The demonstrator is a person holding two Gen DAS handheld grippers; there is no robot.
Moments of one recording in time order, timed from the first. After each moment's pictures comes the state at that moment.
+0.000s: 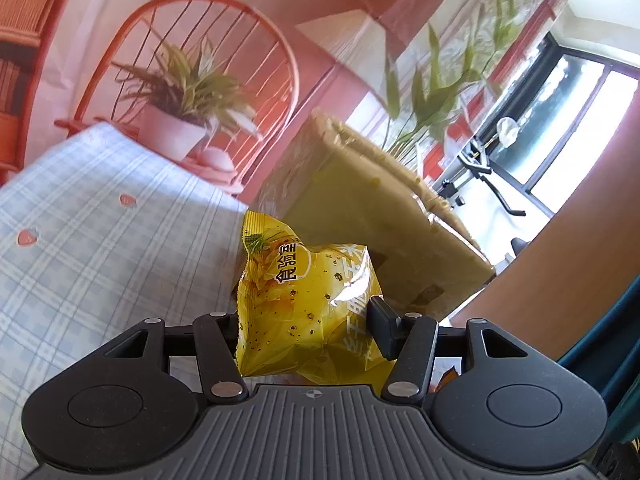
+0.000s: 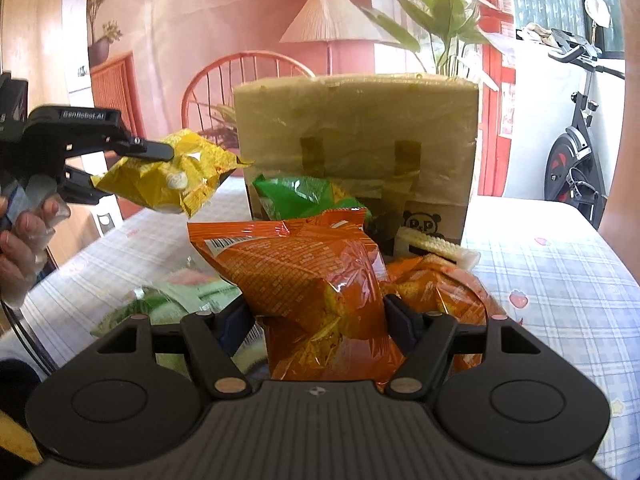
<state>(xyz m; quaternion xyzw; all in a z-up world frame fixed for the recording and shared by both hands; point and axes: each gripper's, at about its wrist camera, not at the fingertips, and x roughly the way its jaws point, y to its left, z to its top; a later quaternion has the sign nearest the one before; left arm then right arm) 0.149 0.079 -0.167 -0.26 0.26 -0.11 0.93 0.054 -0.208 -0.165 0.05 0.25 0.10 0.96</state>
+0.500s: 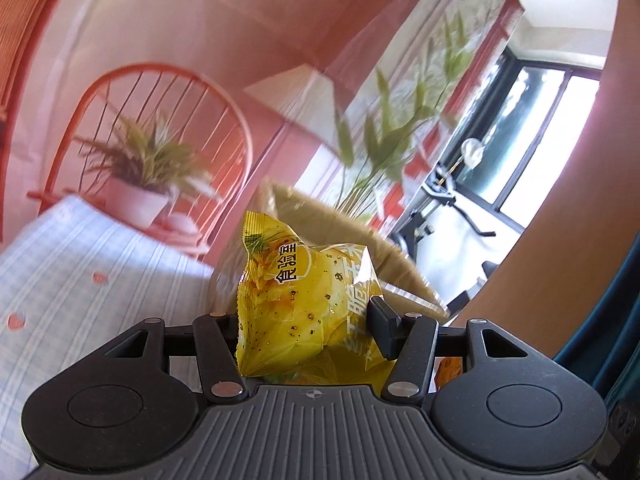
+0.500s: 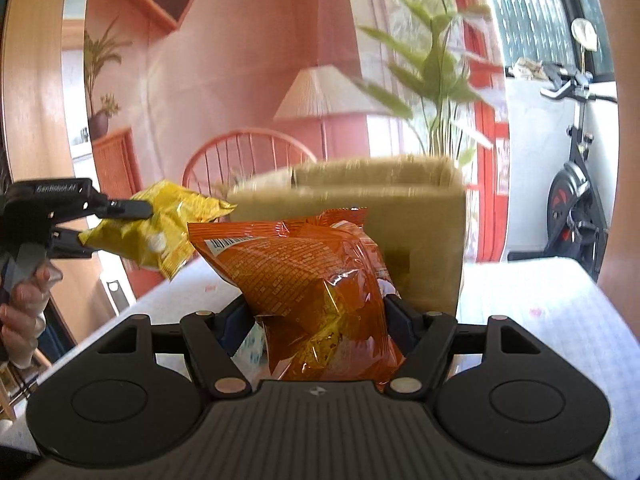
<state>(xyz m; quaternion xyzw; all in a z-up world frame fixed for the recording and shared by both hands) 0.143 0.071 -0.098 -0.23 0.19 -0.14 0.95 0.078 -0.233 -0.086 0.08 0.17 0.10 0.98</state>
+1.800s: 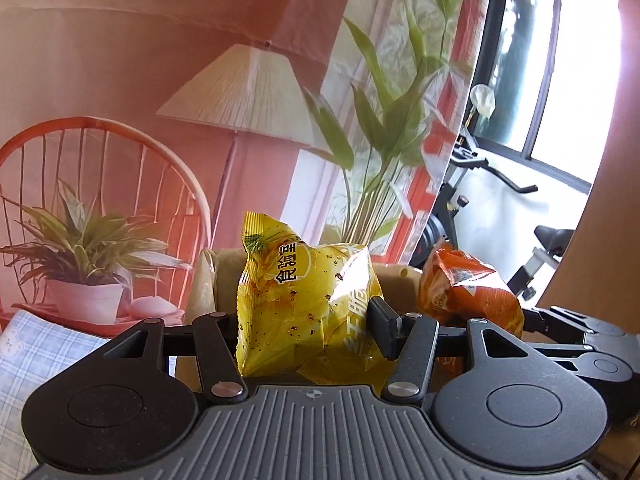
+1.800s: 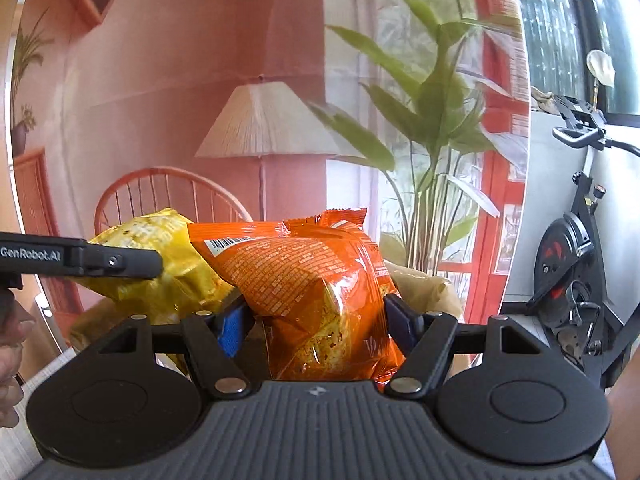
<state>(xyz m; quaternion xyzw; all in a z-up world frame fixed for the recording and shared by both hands) 0.351 -0.011 -0.075 -0.09 0.21 -0.12 0.97 0.327 -0.279 -0.047 0.03 0.18 0.07 0.98</state>
